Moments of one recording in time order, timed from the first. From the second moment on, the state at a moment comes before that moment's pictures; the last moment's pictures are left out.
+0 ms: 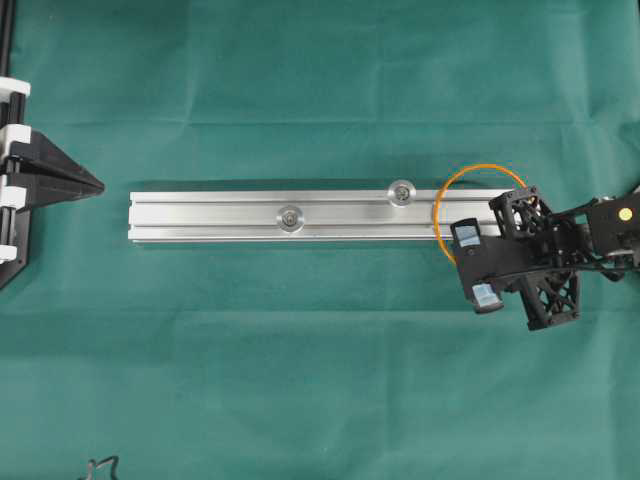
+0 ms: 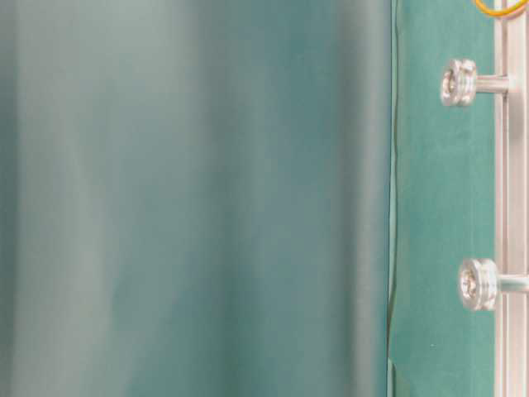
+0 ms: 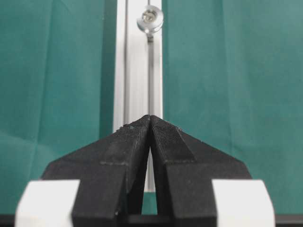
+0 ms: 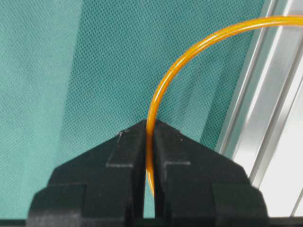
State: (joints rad) left arm 0.00 -0.95 0.92 0.02 0.66 -0.01; right arm 0.16 -0.15 0.95 0.06 0.43 0.04
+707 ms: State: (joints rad) left arm 0.00 -0.95 0.93 0.02 0.66 -0.01; right arm 0.16 -0.26 0.89 0.06 0.57 0.04
